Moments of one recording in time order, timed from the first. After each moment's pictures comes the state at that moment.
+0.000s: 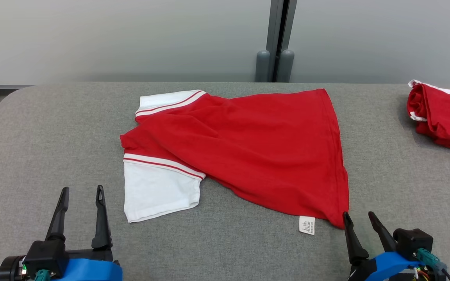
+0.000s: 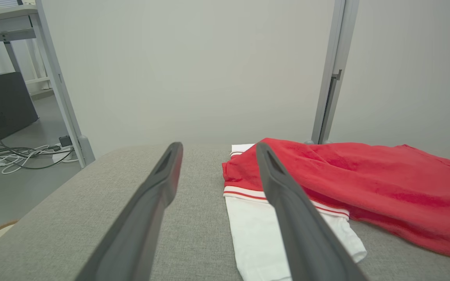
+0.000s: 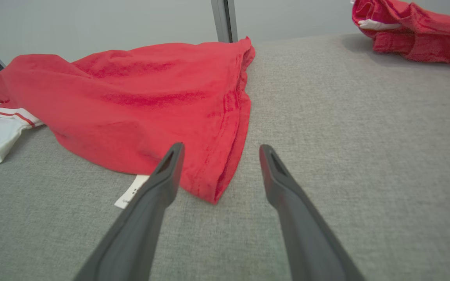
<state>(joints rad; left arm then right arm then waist) 0.03 0.07 0.05 0.12 -0.07 -0.09 -0.26 -0.09 -0.05 0.00 0.49 0.20 0.13 -0.23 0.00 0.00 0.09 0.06</state>
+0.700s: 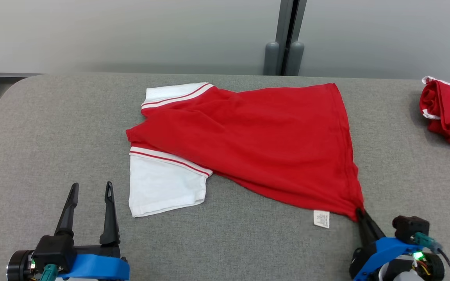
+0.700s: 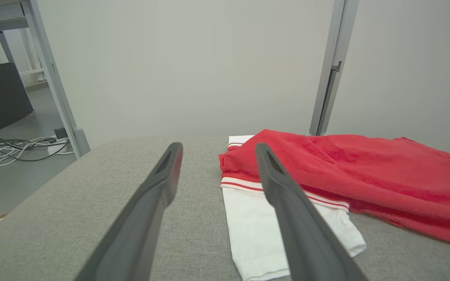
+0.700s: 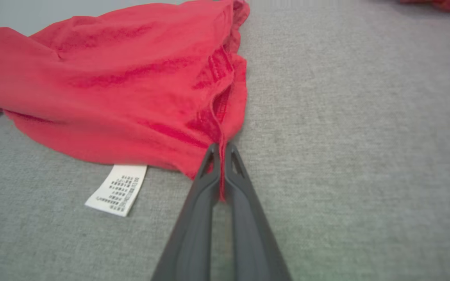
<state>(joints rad) 0.00 0.06 0.04 0.15 -0.06 -0.11 -0.26 -0.26 -0.05 -0.02 0.77 0.21 0.13 -0.24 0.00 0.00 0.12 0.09</state>
